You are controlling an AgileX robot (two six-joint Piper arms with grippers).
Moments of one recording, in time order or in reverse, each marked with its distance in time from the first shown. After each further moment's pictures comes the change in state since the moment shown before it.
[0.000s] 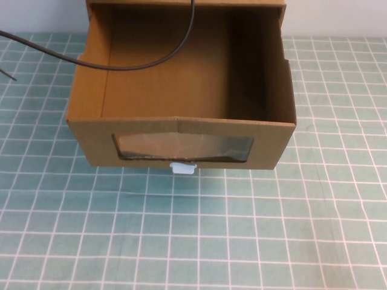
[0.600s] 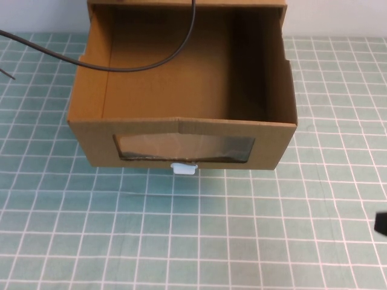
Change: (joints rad) right arm 0.000 0.685 -0.667 0.078 0.926 -0.128; left arm 0.000 0.000 -0.007 0.000 0.044 0.002
